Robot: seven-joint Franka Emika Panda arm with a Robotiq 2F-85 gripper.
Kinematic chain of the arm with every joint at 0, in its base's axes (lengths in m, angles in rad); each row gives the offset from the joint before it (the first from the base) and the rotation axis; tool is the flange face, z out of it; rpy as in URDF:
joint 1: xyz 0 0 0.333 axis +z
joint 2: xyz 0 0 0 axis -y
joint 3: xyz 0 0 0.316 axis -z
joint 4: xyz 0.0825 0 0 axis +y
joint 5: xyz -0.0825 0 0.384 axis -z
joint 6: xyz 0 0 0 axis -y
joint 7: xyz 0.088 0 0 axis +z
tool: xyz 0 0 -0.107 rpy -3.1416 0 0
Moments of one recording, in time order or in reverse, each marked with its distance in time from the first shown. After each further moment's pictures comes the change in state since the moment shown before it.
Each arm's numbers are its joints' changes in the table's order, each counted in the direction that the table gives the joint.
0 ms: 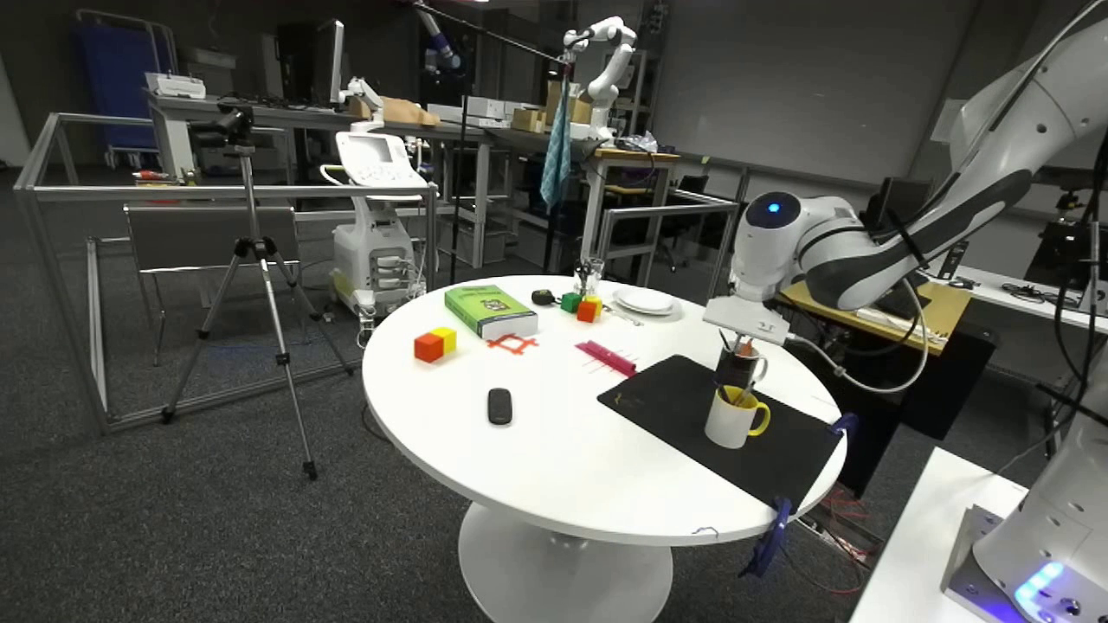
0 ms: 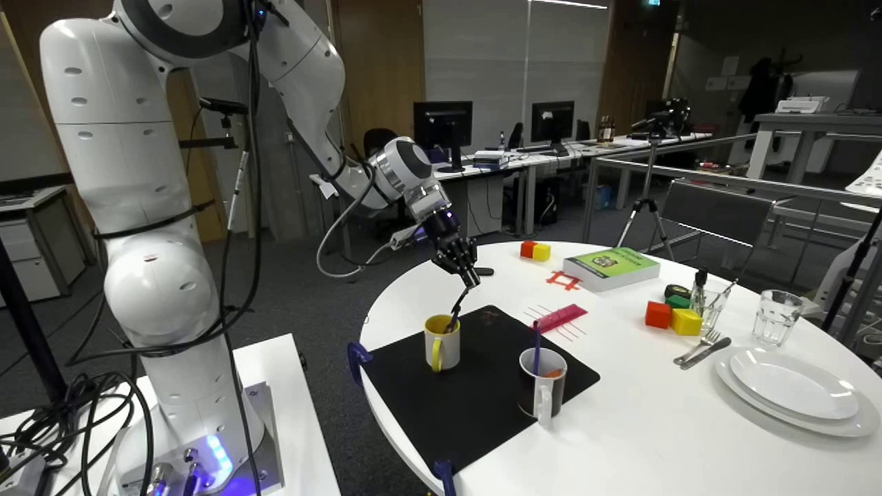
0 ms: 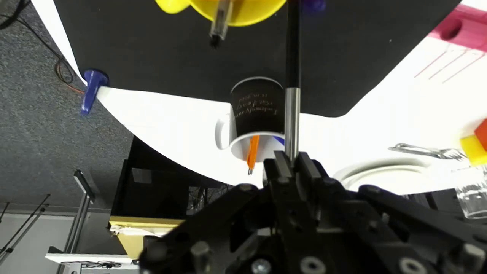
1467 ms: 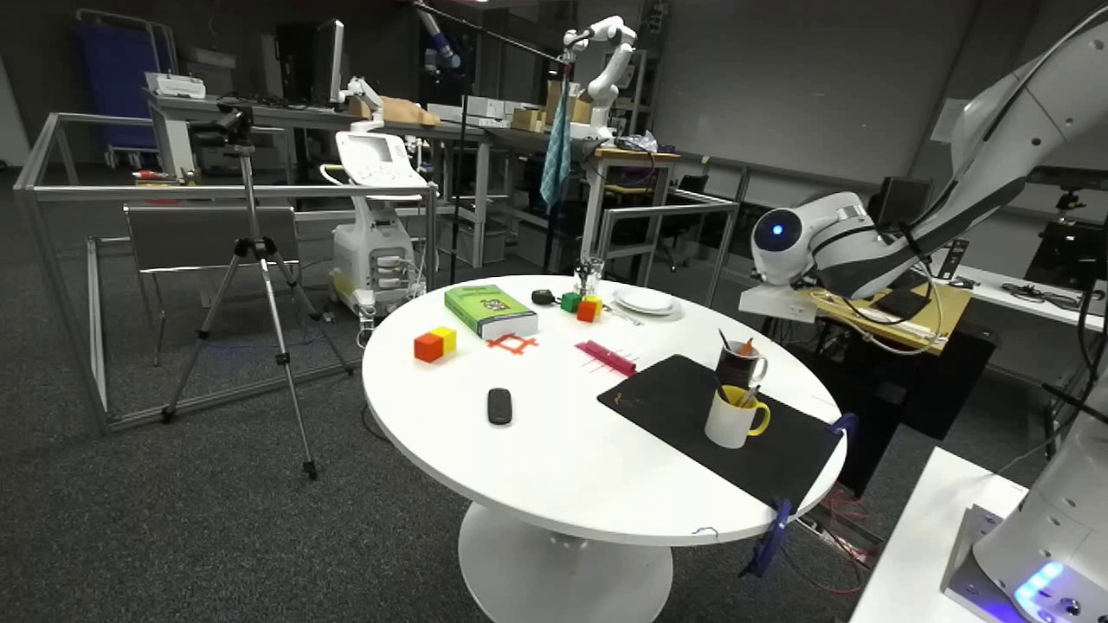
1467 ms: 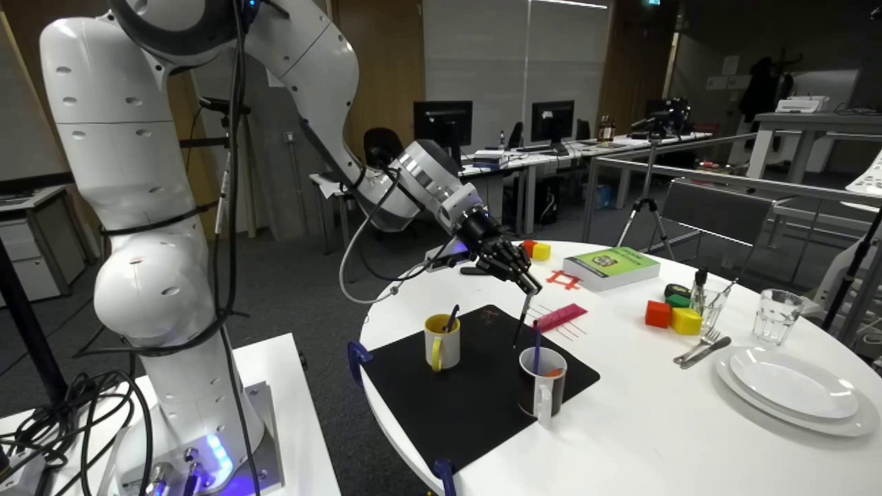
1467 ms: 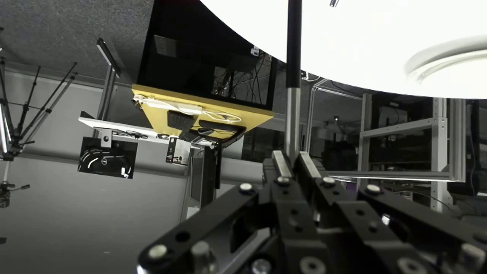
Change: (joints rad) arm -0.139 -0.008 0.052 -0.019 0.409 -0.207 0.000
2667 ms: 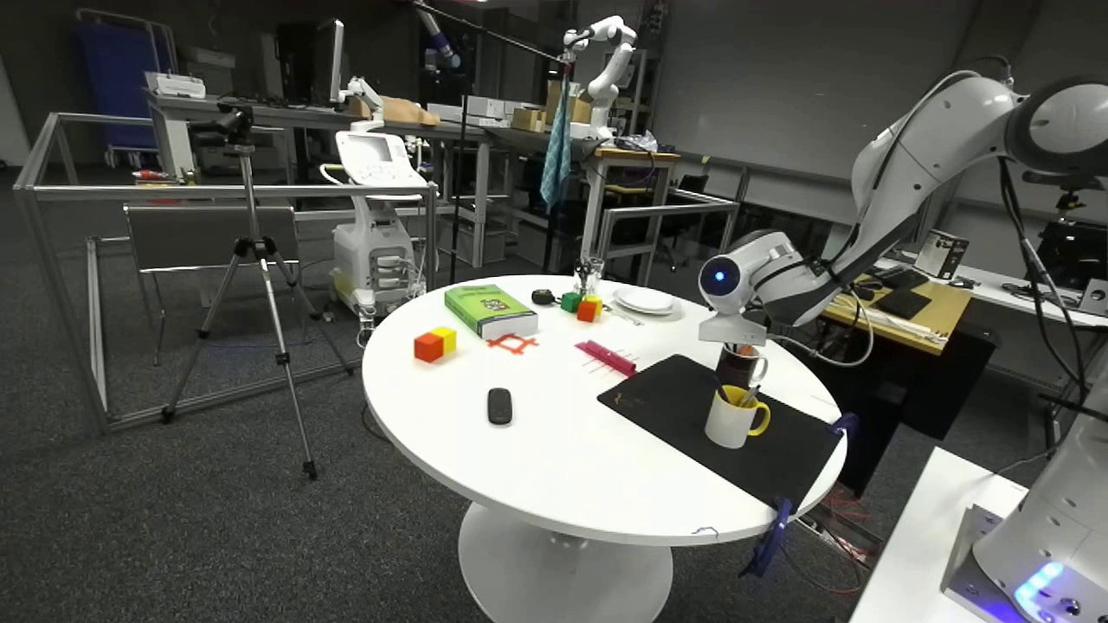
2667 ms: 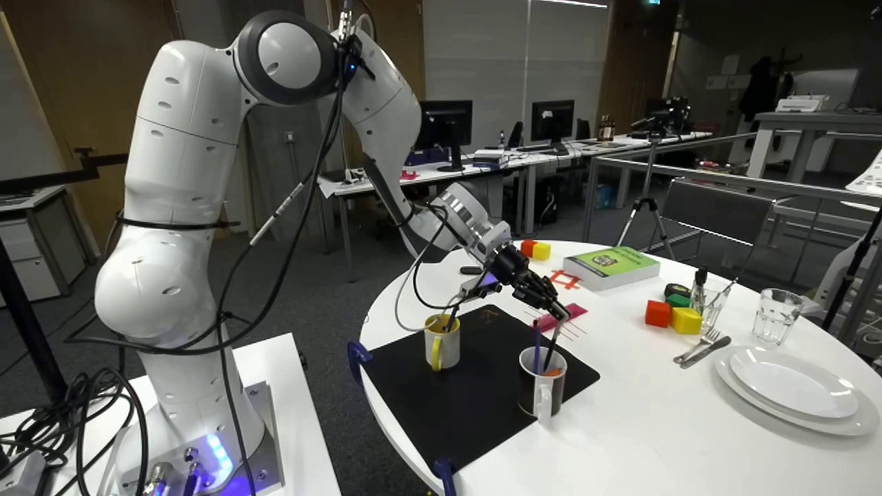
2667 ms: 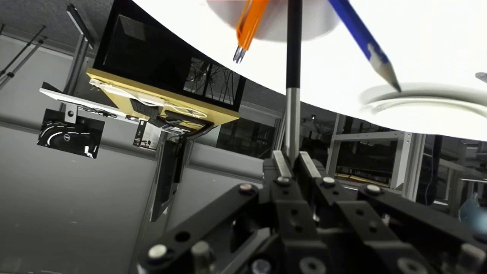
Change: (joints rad) arm 0.007 -0.373 -0.003 -0.270 0.127 0.000 -0.030
